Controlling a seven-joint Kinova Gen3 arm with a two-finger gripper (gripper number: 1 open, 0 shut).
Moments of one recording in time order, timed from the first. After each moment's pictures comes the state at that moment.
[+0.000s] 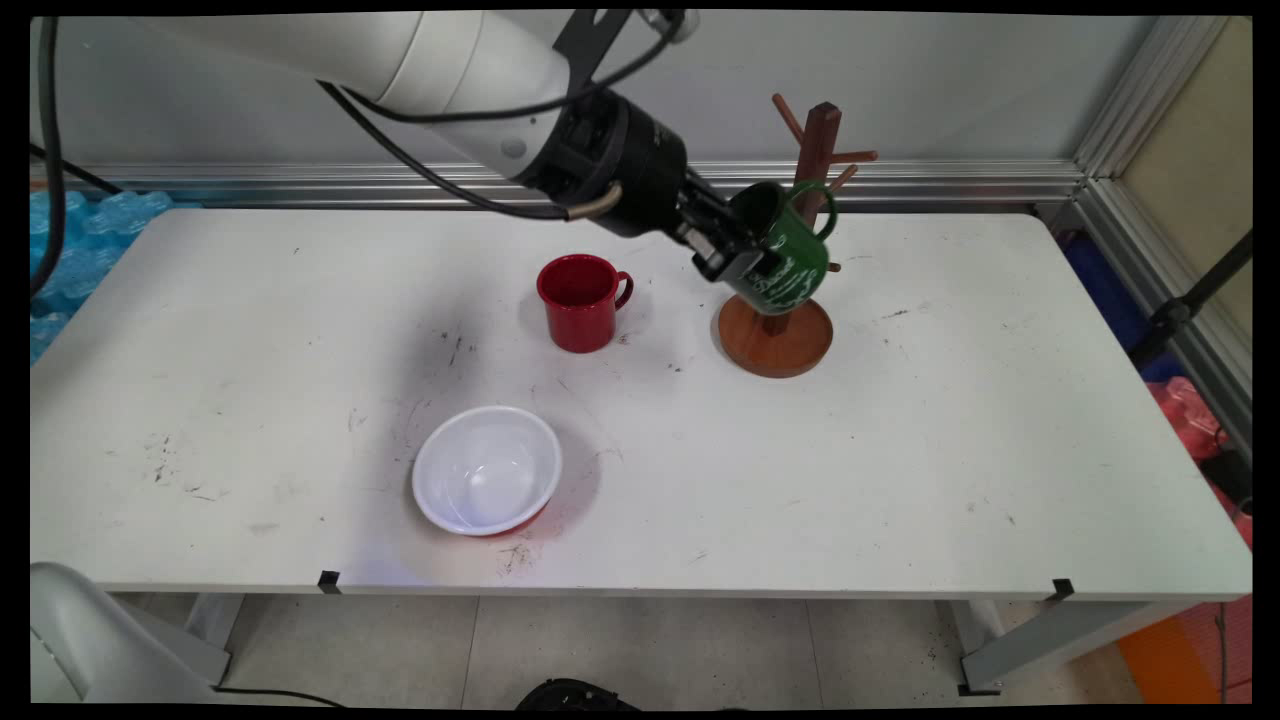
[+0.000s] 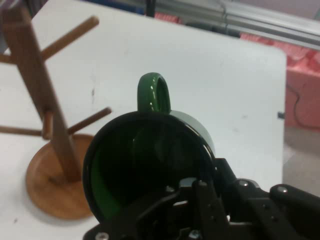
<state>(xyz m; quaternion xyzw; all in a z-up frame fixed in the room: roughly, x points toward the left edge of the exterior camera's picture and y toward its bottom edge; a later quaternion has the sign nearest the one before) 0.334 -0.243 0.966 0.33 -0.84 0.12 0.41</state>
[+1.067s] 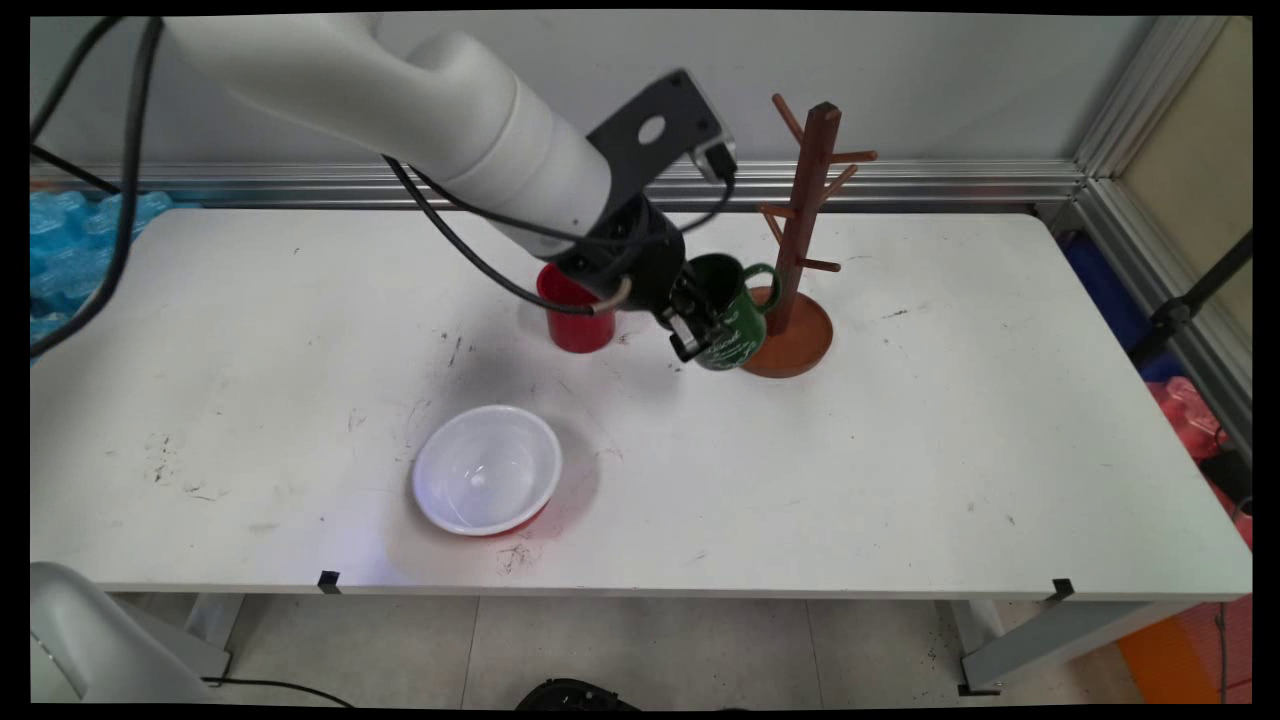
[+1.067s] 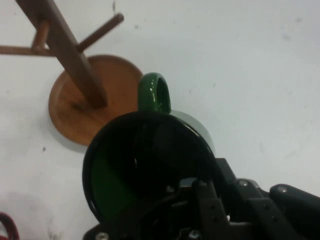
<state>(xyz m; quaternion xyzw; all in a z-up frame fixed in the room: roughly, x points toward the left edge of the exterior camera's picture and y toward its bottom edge) 0.298 -0.236 0.929 0.32 -0.89 0.16 0.28</state>
